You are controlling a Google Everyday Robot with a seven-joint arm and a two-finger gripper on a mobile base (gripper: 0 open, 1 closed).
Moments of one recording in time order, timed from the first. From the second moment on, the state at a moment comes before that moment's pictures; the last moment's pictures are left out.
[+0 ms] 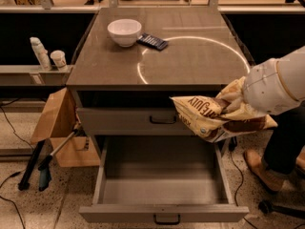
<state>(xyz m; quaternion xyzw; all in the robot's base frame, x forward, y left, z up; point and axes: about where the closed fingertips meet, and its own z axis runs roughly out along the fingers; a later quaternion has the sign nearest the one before) 0.457 -0.166 0.880 -0.69 0.65 0.07 0.32</state>
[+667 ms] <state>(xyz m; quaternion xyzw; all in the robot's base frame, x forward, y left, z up) 0.461 -0.170 0.855 -0.69 0.65 0.09 0.31</state>
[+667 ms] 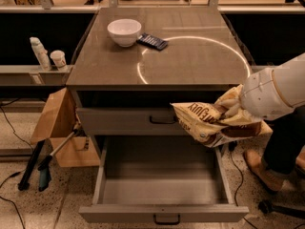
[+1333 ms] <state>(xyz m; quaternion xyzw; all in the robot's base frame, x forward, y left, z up) 0.469 -0.176 0.806 -0.68 0.65 0.13 0.32</state>
